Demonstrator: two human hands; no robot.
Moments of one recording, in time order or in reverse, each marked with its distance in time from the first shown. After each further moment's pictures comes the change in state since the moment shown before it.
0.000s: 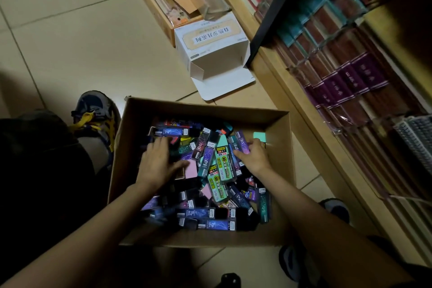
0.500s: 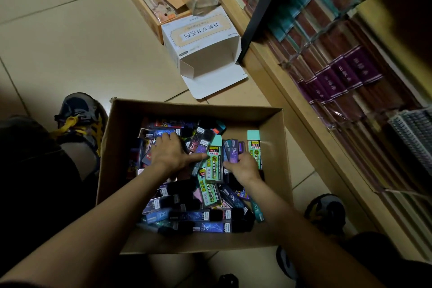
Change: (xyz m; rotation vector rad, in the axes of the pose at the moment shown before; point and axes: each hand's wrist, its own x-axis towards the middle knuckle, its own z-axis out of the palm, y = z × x) left_hand 0.039 0.041 0.011 0.140 -0.207 -0.129; right_hand -0.023 0.002 0.019 0.185 -0.073 0.172
